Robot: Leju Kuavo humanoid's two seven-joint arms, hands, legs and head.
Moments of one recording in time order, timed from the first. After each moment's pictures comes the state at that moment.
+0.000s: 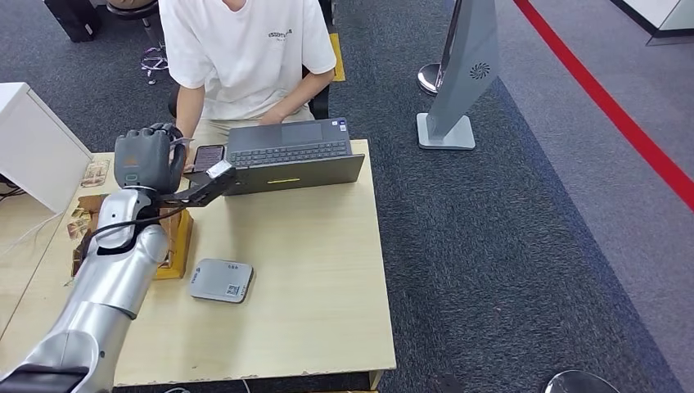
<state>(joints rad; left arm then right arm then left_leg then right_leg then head) -0.72 0.03 -0.19 -0.85 -1.27 0.41 -0.04 -0.17 0.19 -1.04 -0.20 1.21 0.01 -0.13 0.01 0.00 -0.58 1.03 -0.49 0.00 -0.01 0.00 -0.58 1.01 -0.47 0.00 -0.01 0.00</state>
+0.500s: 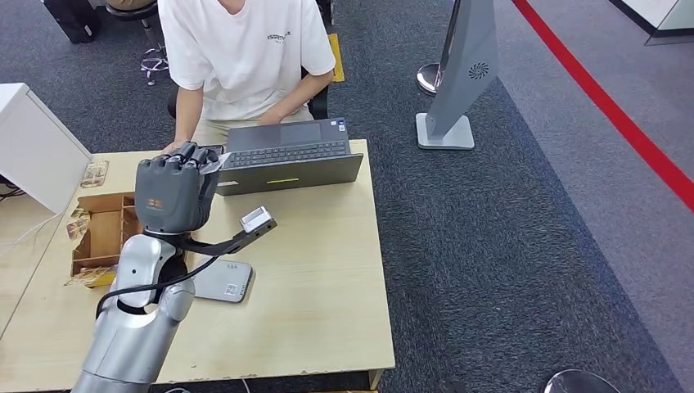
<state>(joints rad) -0.43 0.00 -0.30 -1.38 -1.35 0.48 -0.04 -0.15 0.18 -1.07 -0.20 1.17 0.00 -0.16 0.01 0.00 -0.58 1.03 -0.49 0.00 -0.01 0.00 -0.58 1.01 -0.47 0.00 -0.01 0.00</state>
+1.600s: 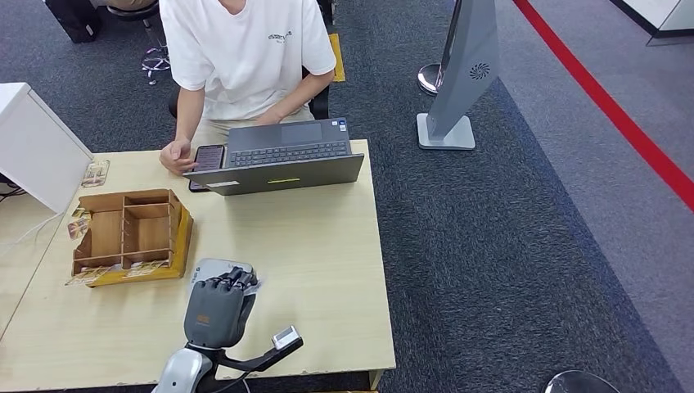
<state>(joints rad) -0.01 -0.02 -0.35 -1.32 -1.41 0.55 -0.05 -0.10 0.16 -1.14 -0.20 1.12 -0.01 -0.19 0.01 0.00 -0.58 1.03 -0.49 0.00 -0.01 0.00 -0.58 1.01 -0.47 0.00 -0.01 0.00</state>
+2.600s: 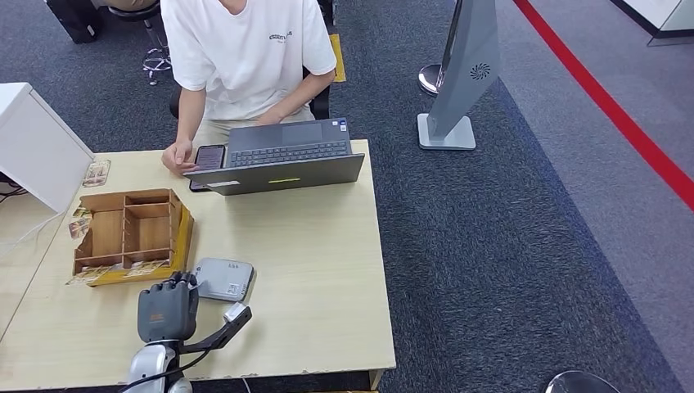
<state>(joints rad) -0.11 -0.03 -0.05 -0.99 -1.47 0.69 0.04 -0.08 0.18 -1.09 -0.20 1.21 -0.01 -0.17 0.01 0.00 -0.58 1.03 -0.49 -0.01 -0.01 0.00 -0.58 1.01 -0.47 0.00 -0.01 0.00</state>
